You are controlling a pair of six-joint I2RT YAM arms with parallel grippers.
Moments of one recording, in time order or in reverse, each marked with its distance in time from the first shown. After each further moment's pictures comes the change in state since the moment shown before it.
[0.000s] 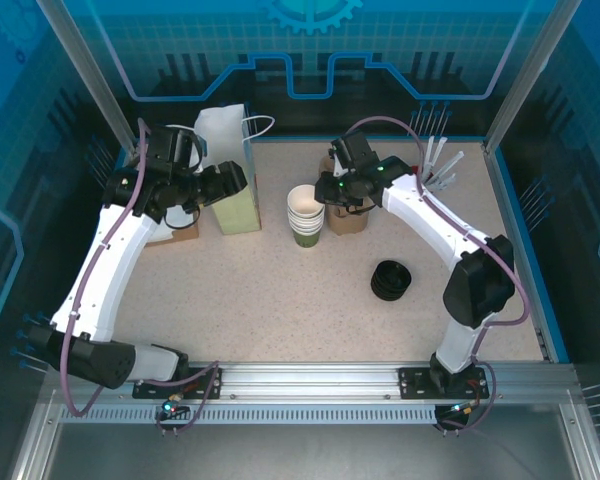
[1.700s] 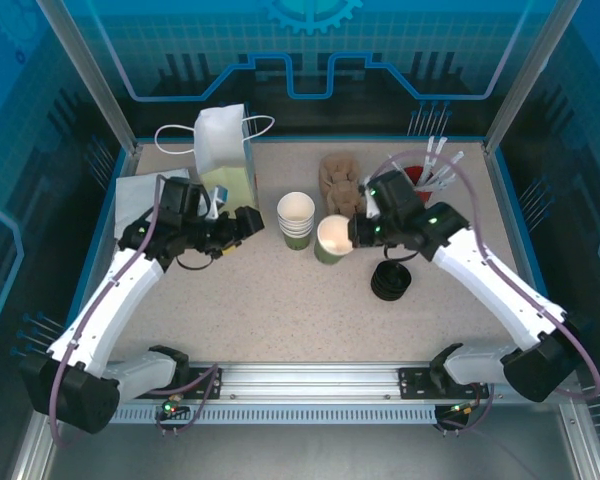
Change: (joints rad) left arm -0.043 -0.229 -0.556 0.315 0.351 -0.155; right arm 0.087 -0.484 -0.426 -0.090 0.080 -0.061
